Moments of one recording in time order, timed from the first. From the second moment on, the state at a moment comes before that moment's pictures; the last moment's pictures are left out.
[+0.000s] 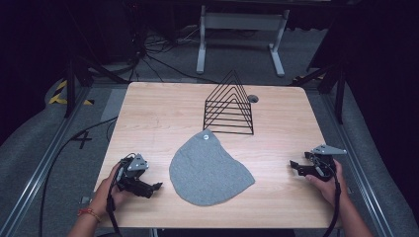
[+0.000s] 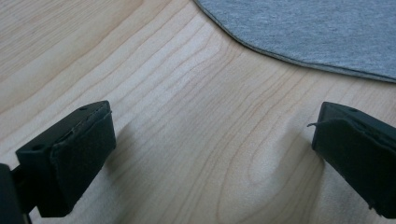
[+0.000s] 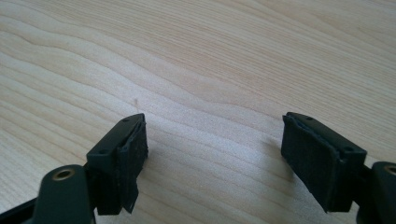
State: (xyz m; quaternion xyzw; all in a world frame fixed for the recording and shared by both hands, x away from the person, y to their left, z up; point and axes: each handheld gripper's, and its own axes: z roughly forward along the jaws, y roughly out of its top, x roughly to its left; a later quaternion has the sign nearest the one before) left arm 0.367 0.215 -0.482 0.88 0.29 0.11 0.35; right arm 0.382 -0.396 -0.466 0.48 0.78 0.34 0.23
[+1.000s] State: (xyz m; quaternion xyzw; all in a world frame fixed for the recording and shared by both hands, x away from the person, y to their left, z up) left arm 0.349 0.174 -0.457 0.86 0.29 0.15 0.38; right arm 0.363 -0.294 -0.440 0.28 0.85 0.41 0.16
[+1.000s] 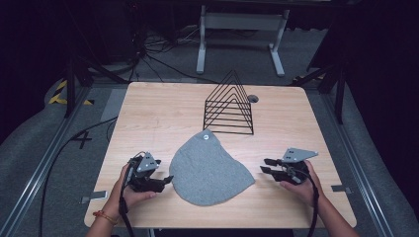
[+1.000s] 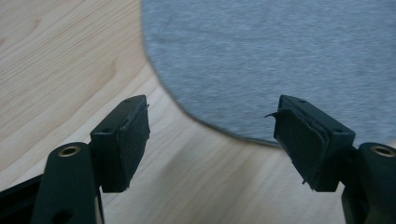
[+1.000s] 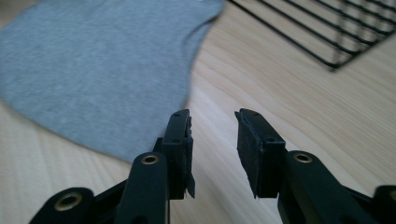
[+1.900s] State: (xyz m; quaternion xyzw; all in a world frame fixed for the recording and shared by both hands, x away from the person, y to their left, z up) left arm 0.348 0.142 -0.474 0.87 0.30 0.15 0.35; right arm 0.356 -0.233 -0.462 0.19 0.90 0.38 0.08
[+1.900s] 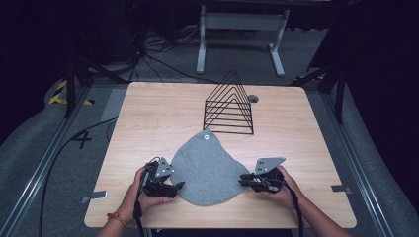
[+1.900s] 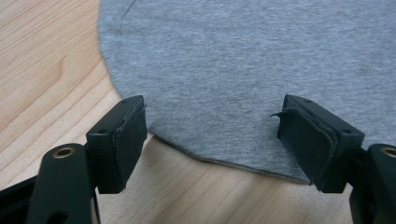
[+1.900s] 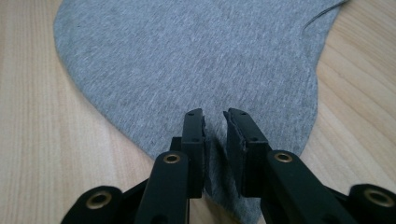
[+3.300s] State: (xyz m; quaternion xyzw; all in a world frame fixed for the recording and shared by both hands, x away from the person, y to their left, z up) left arm 0.330 0.061 -0.451 0.89 0.22 0.11 0.39; right arm 0.404 -0.228 -0.429 0.21 0.89 0.37 0.16
